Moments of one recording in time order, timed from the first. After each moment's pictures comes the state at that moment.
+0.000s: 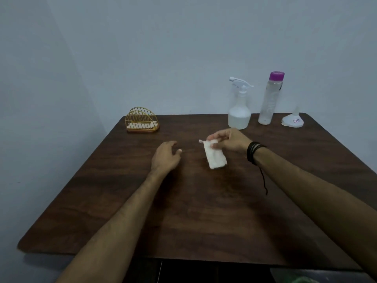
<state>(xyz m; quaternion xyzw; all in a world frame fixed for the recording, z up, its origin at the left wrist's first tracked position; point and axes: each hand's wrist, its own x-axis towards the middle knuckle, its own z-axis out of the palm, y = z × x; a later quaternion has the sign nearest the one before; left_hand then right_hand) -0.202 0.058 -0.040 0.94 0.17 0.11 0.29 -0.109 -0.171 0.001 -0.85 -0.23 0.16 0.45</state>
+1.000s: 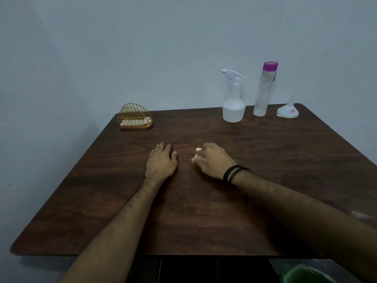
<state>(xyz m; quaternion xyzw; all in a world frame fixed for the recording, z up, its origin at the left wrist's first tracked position) -0.210 0.054 -0.073 0.98 0.14 0.09 0.15 -0.167 -0.145 -0.055 -0.91 -0.36 -0.10 0.20</state>
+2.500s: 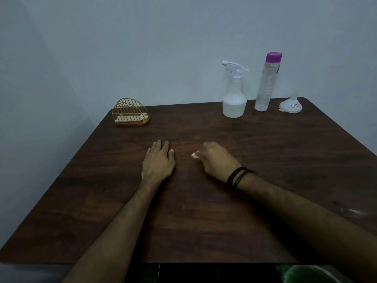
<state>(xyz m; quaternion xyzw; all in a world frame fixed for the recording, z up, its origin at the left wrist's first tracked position) -0.212 0.054 -0.075 0.98 0.13 0.08 0.12 -0.166 -0.154 -0.059 -0.89 -0.40 -0.10 0.18</state>
